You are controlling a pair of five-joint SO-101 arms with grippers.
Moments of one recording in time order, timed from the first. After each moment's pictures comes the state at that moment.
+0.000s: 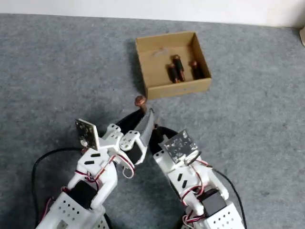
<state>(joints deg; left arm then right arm) 28.7 -89.6 92.2 8.5 32.7 -32.7 -104.7 93.8 36.8 12.7</state>
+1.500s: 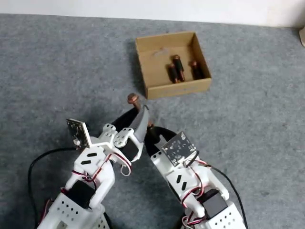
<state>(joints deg) 28.1 -90.5 92.7 9.5 37.6 -35.7 -104.6 90.2 37.4 12.7</state>
